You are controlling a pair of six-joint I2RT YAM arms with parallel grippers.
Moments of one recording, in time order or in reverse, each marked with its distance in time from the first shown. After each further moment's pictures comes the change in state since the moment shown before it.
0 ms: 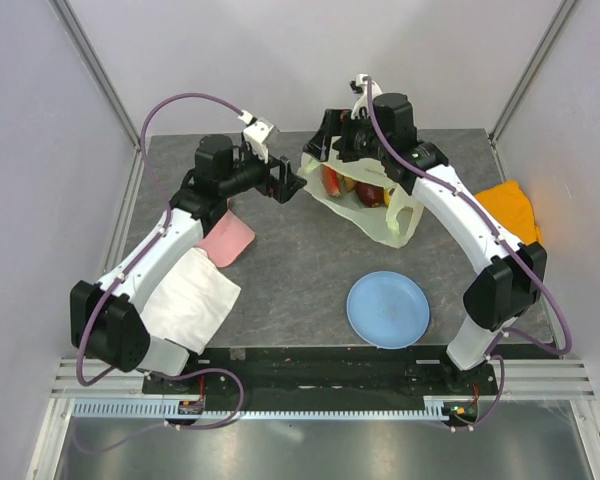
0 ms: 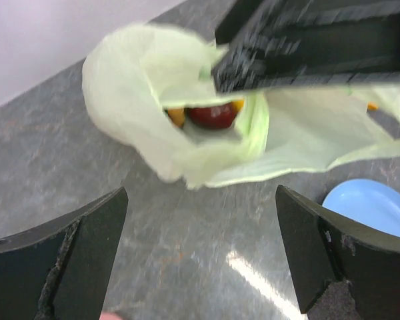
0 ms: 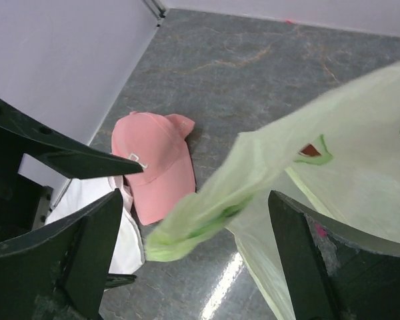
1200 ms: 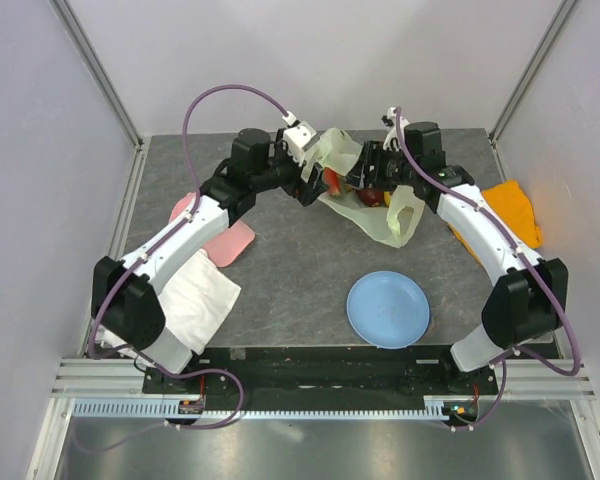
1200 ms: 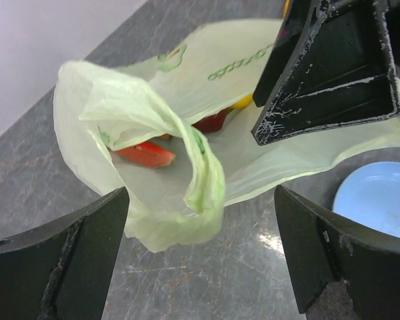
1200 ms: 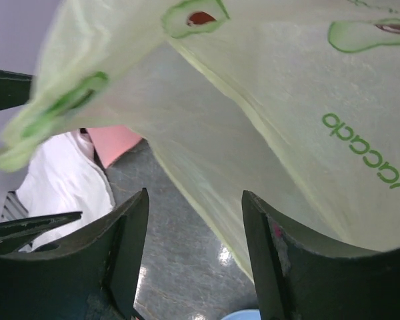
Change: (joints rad) left arm -0.138 0.160 0.185 -0.088 -0.060 0.159; right arm -0.170 -0.164 -0.335 -0.050 -0.128 -0.009
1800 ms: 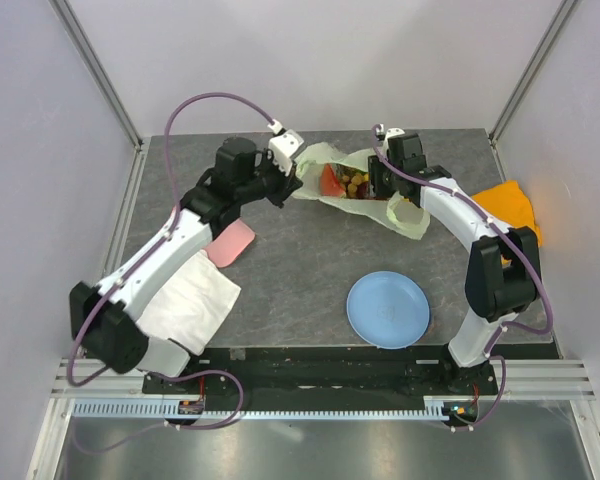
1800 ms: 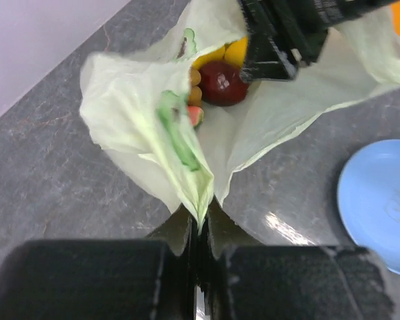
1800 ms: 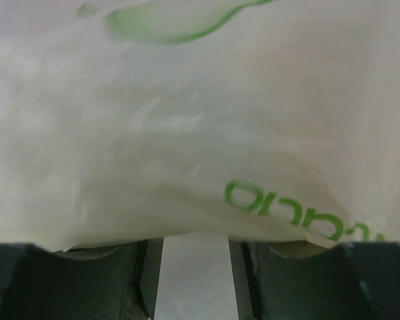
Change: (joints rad) left arm -0.004 -0.099 -0.046 -0.118 -0.097 0.017; right arm -0.004 0.203 -0.005 -0.005 0.392 -0.238
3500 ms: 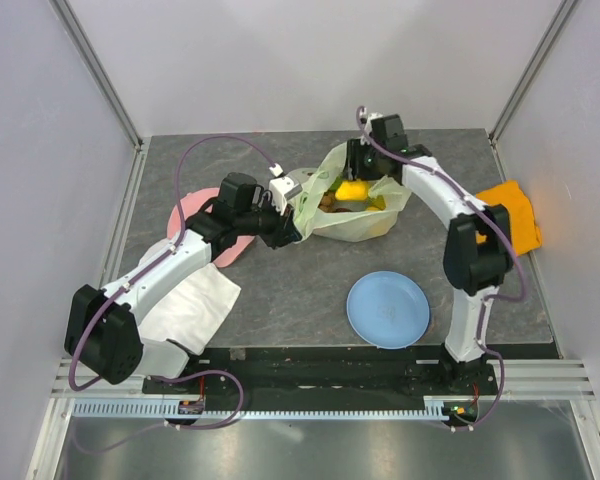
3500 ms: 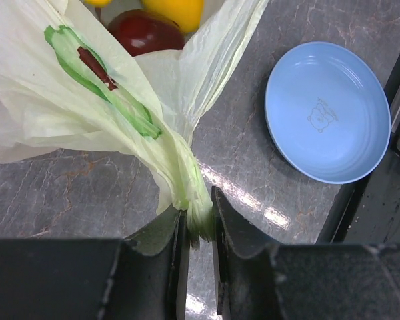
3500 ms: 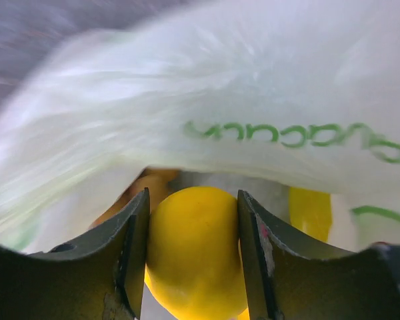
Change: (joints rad) left arm 0.027 -0.098 -0.315 -0.025 0.243 -0.085; right arm 0.027 0.282 0.321 -0.071 -0.117 0.063
